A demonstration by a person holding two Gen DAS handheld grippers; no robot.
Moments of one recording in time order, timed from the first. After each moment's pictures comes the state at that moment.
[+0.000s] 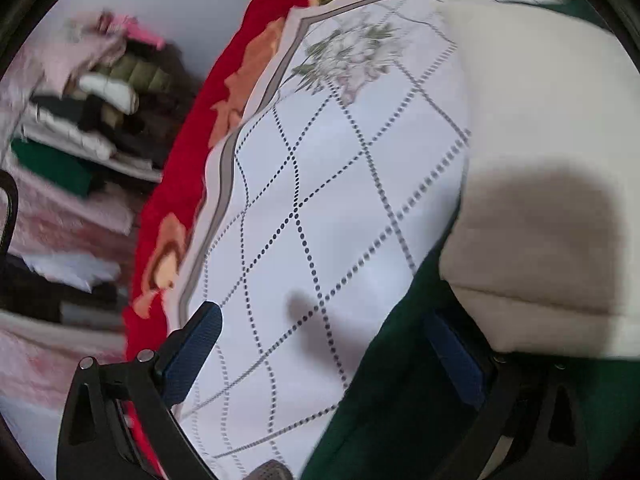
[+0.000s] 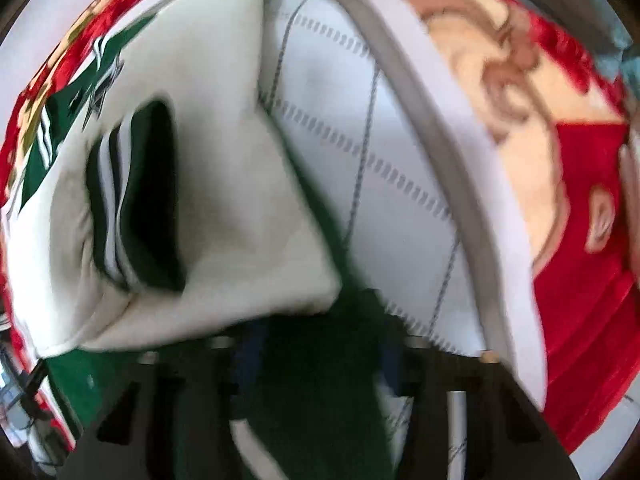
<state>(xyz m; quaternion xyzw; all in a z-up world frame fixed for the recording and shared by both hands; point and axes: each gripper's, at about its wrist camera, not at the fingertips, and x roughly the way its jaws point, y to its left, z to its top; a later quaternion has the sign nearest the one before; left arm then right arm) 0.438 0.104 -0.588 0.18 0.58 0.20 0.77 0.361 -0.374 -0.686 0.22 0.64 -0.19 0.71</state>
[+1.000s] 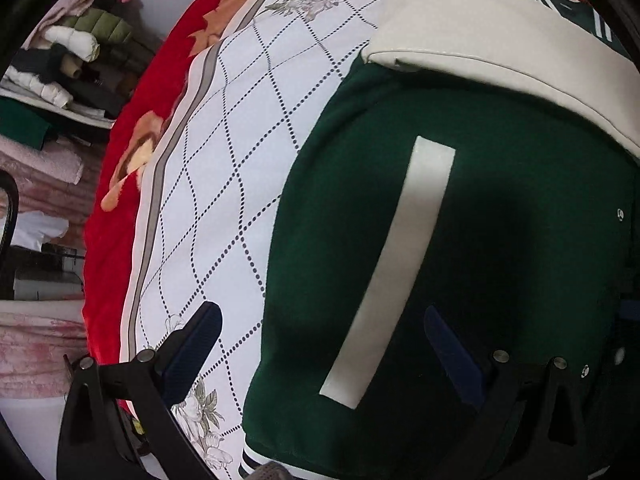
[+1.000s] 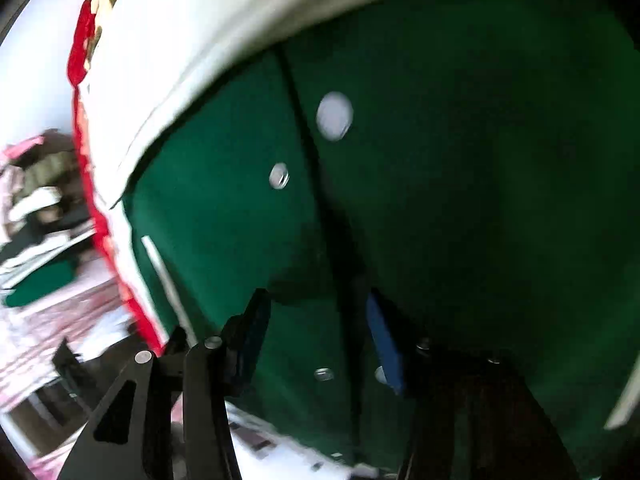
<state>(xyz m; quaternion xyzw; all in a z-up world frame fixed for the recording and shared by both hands) 0.305 0.092 -0.551 0.11 0.65 0.11 0.75 0.342 -0.144 -0.717 0.34 0.73 0.03 0.59</state>
